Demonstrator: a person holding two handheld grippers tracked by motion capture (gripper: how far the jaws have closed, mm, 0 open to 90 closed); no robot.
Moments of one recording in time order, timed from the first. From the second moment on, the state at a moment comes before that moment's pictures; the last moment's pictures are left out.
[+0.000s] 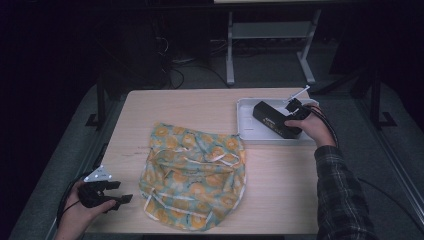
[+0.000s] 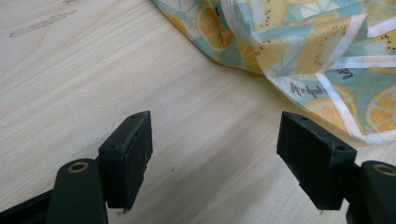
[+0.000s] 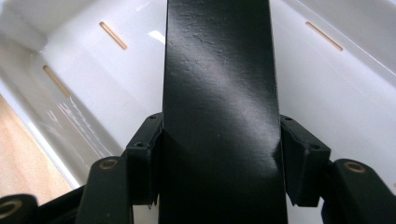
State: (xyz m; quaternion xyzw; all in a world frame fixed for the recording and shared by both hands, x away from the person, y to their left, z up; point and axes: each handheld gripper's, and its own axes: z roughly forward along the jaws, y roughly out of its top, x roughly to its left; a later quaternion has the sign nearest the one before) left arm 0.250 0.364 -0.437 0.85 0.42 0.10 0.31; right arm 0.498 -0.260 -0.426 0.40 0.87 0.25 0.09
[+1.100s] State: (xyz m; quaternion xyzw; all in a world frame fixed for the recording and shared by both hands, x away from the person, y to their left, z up) left arm 0.253 0.364 -0.436 0.85 0.41 0.09 0.32; right arm 0.534 -0.248 -0.389 0.50 0.81 0.29 0.11
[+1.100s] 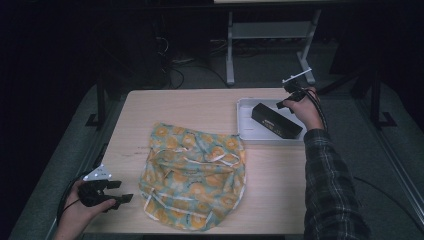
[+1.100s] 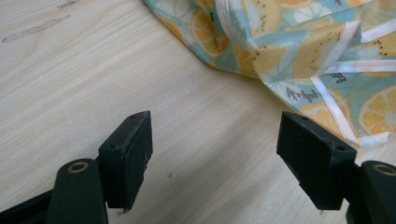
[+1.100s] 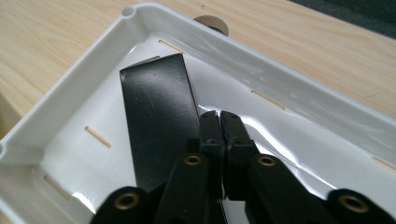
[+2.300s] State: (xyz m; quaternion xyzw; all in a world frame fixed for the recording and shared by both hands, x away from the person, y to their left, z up) left arm 0.249 0.366 -0.435 0.85 0.42 0.08 0.32; right arm 0.515 -0.237 -0.410 0.48 0.84 0.23 0.07
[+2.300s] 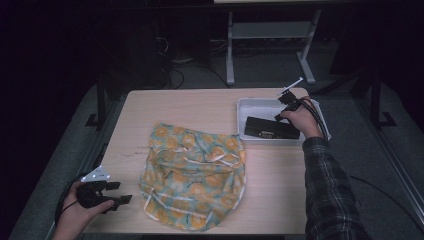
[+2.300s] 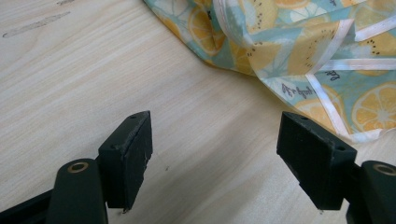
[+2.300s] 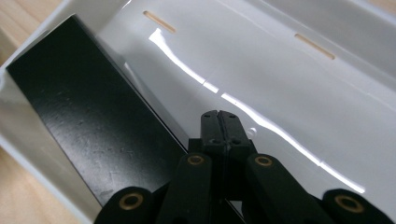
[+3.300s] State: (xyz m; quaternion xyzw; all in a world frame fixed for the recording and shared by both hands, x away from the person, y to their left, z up) left arm 0.254 0.367 -0.431 0.85 0.41 0.09 0.32; right arm 0.481 -0.240 -0.386 0.45 0.84 0.27 0.11
